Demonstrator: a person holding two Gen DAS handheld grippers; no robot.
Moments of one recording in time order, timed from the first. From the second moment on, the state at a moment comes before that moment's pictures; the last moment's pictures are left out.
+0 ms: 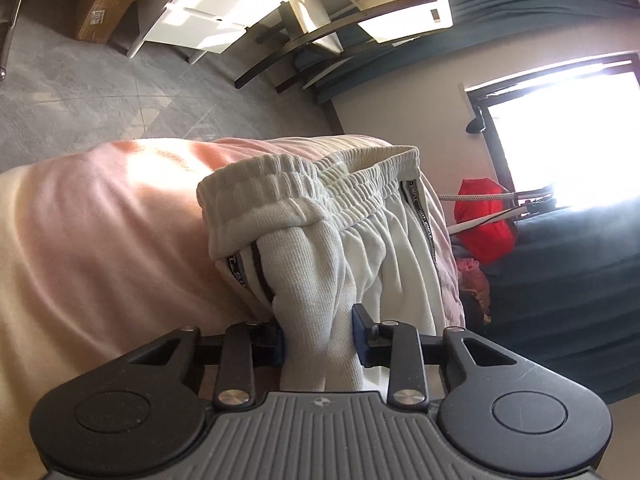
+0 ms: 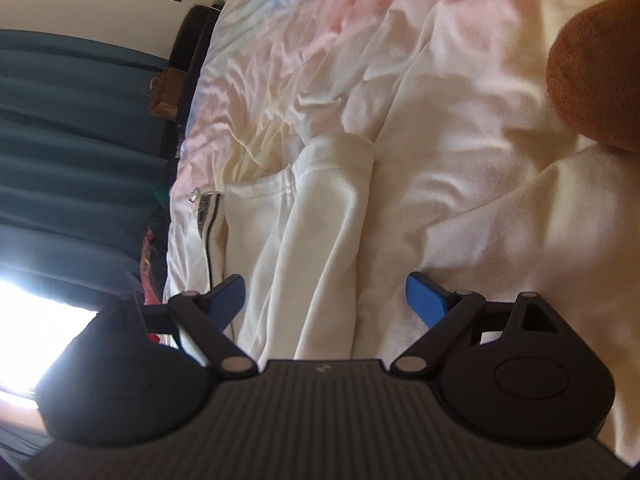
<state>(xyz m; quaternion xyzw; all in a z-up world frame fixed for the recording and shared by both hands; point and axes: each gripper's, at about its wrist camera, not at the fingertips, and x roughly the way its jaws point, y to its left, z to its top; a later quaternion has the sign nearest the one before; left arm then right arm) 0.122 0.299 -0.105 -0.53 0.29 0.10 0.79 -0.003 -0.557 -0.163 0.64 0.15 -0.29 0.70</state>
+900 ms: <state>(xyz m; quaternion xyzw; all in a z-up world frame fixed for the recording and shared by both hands) 0.082 0.303 -0.075 -0.56 0.21 0.06 0.80 0.077 -0.556 -0.153 0.48 0.22 -0.24 0.81</state>
